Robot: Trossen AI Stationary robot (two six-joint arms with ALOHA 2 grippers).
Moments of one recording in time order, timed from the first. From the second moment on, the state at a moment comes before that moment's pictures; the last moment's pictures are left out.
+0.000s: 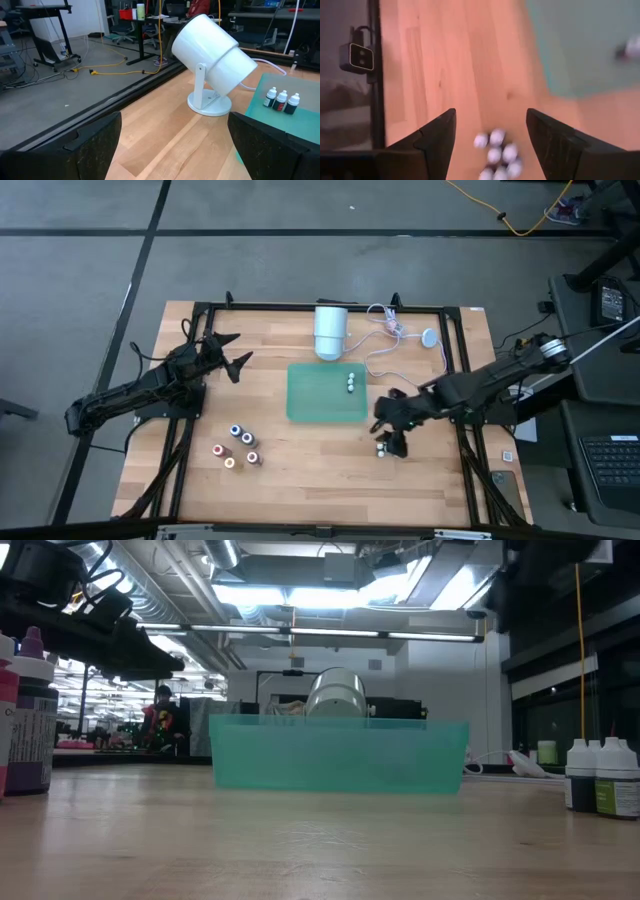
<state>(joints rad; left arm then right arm) 0.48 0.13 0.04 -0.06 -0.20 -0.04 0.39 1.31 1.01 -0.68 0.02 0.61</state>
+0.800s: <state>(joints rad) 0.48 0.13 0.04 -0.06 -0.20 -0.04 0.67 1.41 1.19 -1.02 0.04 1.64</state>
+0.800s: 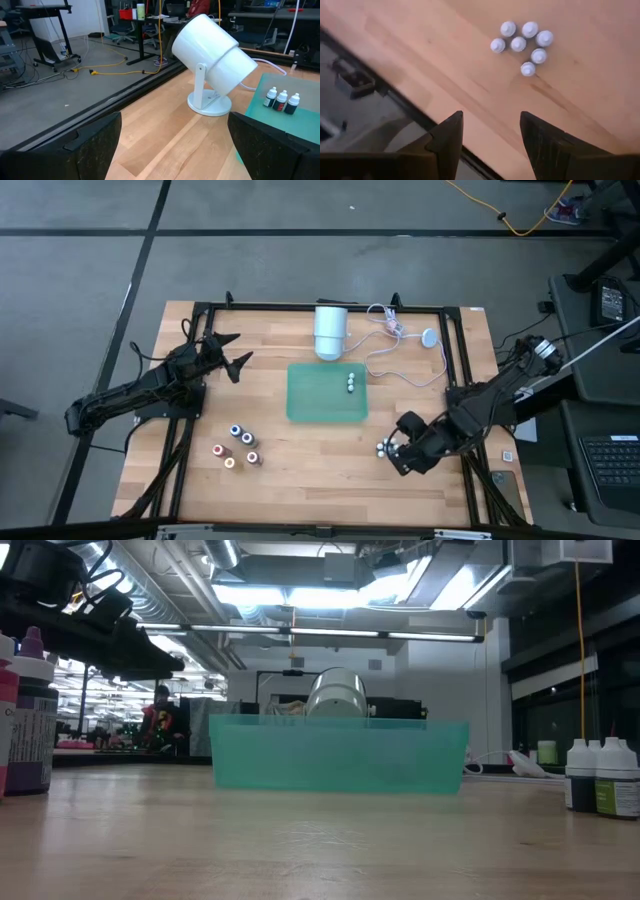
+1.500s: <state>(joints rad) 0.48 0.13 0.04 -0.06 -0.20 -0.04 0.74 1.71 1.37 -1.25 0.10 2.09</state>
